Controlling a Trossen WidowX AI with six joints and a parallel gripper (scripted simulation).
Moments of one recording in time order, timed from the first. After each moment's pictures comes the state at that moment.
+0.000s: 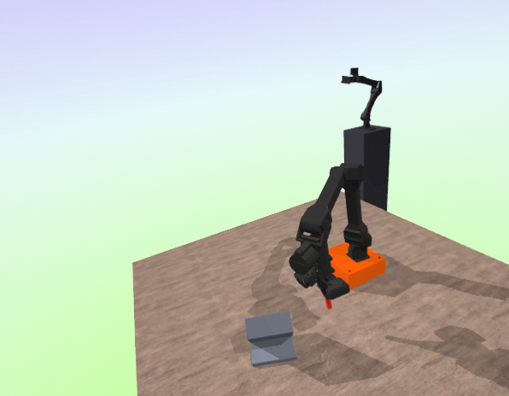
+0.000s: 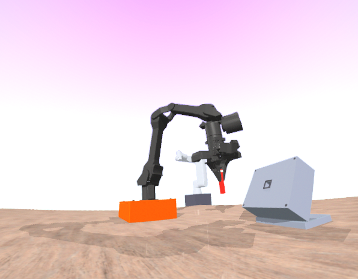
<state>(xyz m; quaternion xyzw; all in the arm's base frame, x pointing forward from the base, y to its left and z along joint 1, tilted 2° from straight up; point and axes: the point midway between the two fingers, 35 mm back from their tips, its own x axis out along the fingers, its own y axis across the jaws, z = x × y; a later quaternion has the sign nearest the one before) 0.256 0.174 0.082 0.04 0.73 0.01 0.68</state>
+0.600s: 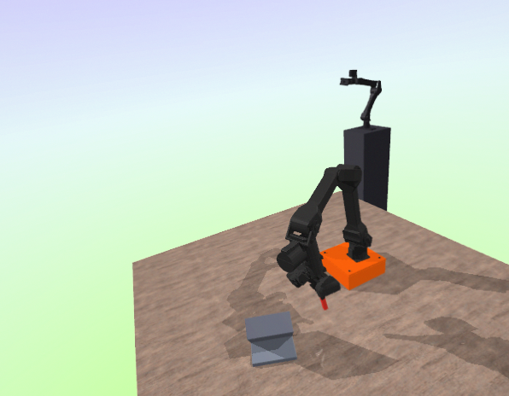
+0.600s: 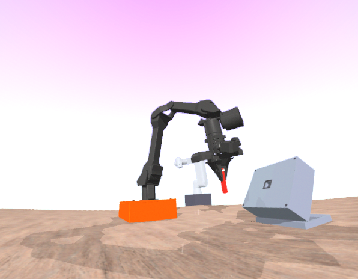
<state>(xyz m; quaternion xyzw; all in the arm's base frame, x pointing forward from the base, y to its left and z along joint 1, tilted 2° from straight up) 0.271 0.166 0.082 0.08 0.74 0.03 0.67</state>
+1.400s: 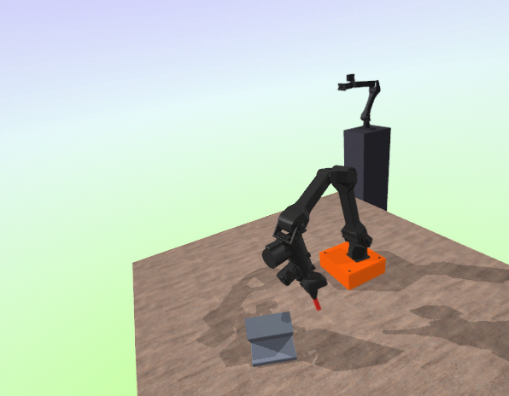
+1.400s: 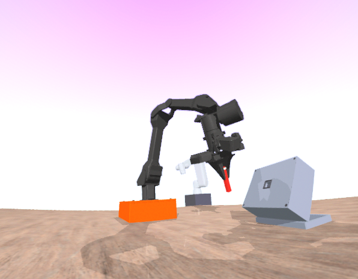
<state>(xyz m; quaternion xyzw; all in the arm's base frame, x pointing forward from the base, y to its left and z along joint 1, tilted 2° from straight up) 0.293 0.152 0.083 0.13 0.74 0.07 0.65</state>
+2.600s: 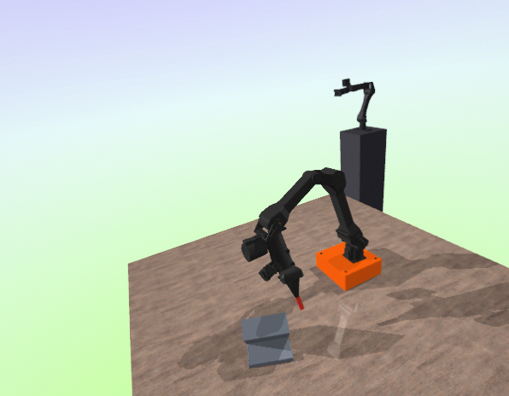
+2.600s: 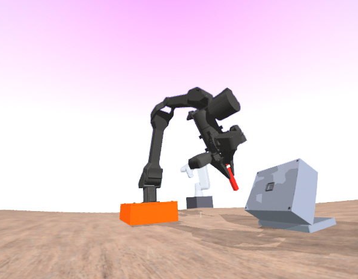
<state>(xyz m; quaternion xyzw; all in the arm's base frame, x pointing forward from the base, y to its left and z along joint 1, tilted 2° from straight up) 0.327 0.124 0.087 0.22 0.73 0.12 0.64</state>
